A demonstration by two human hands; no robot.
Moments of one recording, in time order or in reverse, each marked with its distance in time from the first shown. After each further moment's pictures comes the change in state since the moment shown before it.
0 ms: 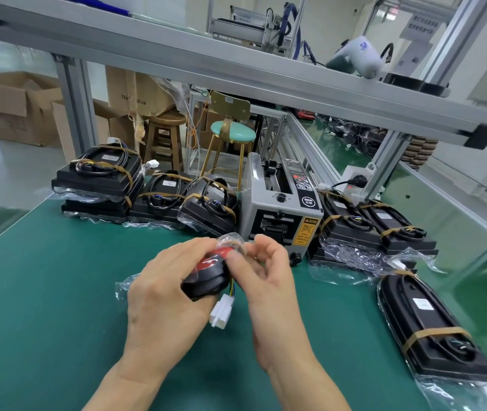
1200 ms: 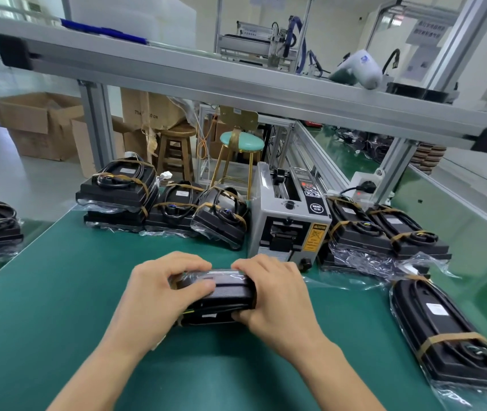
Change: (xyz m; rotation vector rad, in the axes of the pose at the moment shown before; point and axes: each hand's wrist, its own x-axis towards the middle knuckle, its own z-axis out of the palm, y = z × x) left_hand 0.018 -0.008 -0.040 -0.110 -0.267 -0.338; right_hand 0.017 0.005 -0.021 -1.328 -0.270 -0.653
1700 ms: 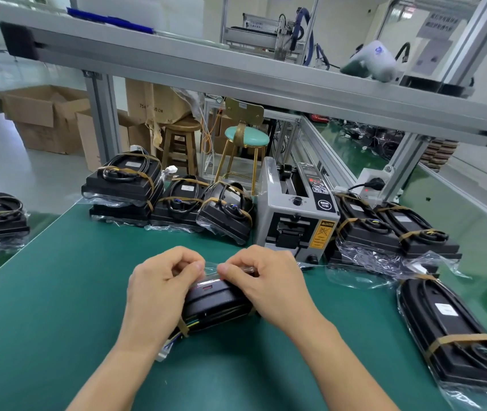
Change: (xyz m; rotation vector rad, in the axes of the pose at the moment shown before) left_hand 0.001 -0.016 0.008 0.000 0.166 -0.087; right_hand 0.023 -0.015 -0.007 0.346 -0.027 0.163
